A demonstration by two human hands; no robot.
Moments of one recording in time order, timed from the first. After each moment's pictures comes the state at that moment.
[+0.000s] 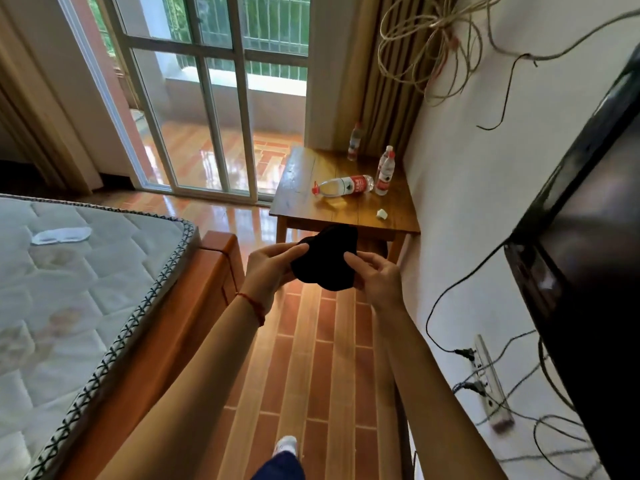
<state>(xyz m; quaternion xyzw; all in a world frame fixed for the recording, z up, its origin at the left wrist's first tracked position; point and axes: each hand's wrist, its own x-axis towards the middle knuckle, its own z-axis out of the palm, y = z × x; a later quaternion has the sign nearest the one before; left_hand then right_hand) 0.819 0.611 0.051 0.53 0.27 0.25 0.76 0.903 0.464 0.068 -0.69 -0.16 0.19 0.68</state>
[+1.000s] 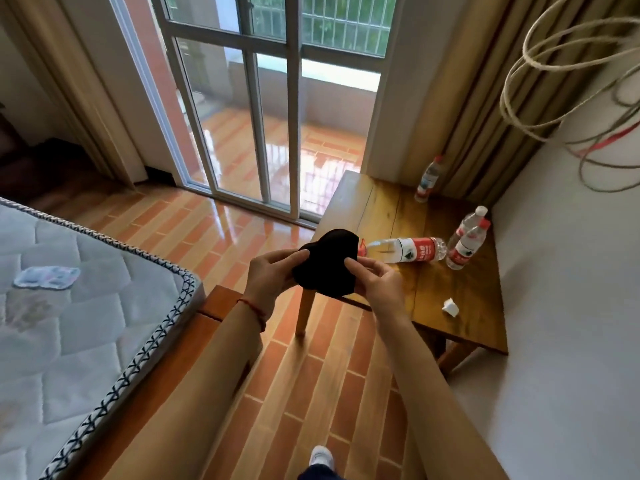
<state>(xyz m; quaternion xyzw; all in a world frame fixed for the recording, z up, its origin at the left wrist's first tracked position) 1.121 0.906 0.043 0.48 0.39 0.31 0.72 1.241 0.791 0.046 -0.65 -0.19 0.33 0.65</state>
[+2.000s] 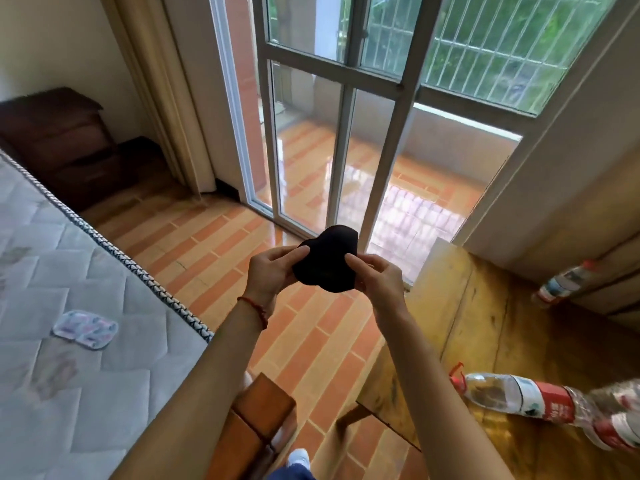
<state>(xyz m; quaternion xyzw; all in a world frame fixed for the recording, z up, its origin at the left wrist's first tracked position) 1.158 1.259 0.054 0.41 0.44 0.42 0.68 1.301 1.186 0.054 -0.62 -0.28 0.41 0.61</state>
